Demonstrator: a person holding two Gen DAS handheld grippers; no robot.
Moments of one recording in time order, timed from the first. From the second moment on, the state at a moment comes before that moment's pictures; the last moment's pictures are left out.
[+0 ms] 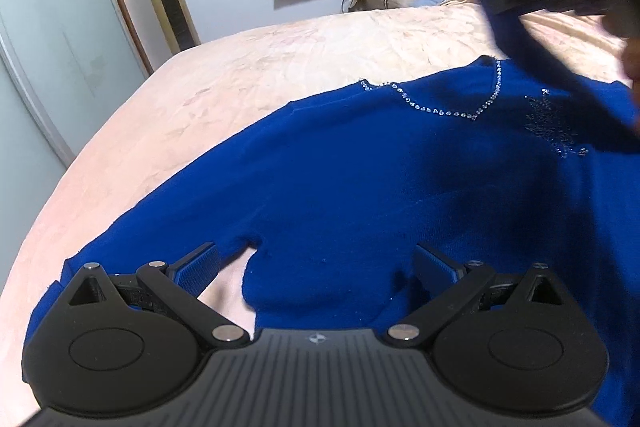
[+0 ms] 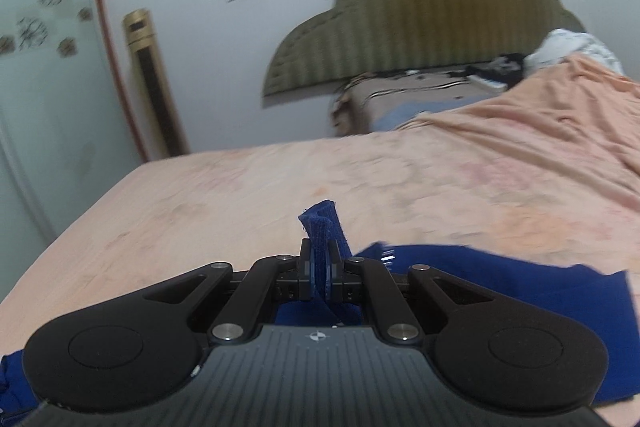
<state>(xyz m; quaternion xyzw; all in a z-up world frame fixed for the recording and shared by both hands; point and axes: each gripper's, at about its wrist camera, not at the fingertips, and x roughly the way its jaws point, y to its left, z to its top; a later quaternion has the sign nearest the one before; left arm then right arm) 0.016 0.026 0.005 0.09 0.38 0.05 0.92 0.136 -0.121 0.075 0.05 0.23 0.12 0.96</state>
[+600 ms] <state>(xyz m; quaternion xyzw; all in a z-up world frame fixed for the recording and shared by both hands) 0.013 0.055 -0.006 0.06 0.42 0.08 0.90 0.140 -0.005 0.030 -0.03 0.29 0.21 0.93</state>
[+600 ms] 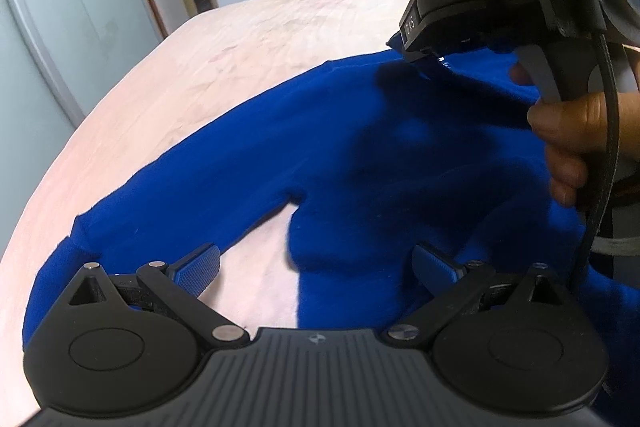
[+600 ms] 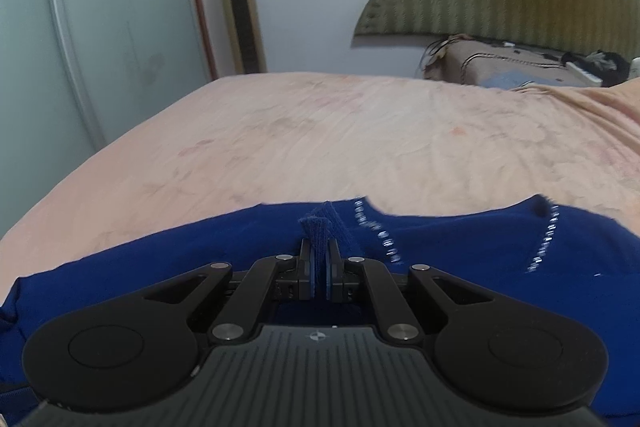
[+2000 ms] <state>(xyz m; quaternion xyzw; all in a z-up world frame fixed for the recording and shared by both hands) -0.063 0.236 0.037 -0.02 0.37 0.35 0.86 0.045 0.072 -0.005 -0.04 0.45 0.50 0.74</state>
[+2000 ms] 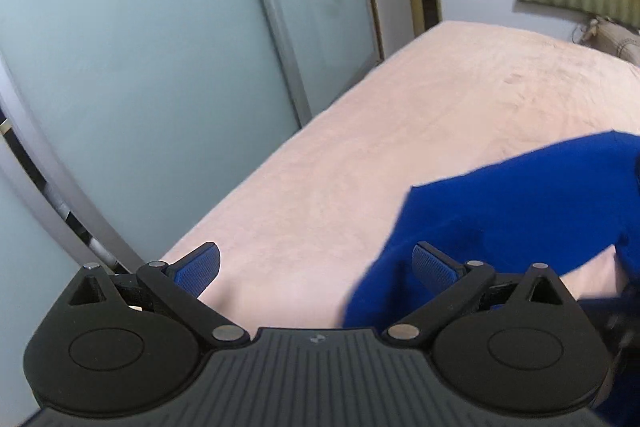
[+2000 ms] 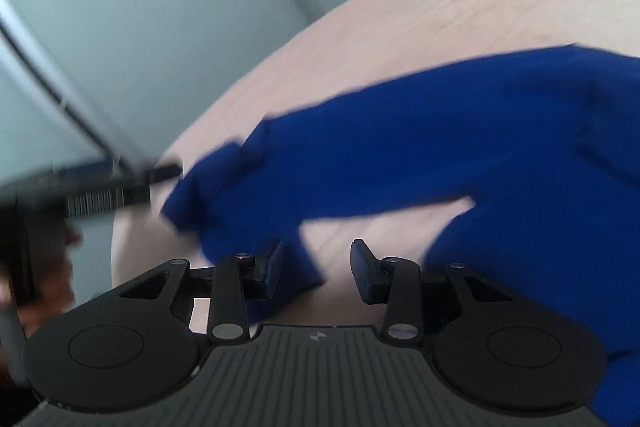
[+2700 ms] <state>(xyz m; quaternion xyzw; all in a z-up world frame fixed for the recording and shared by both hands) -0.024 0.146 0.043 0.04 0.36 0.23 0.90 0.099 -0.048 0.104 -0.01 0.31 0.35 0.88</state>
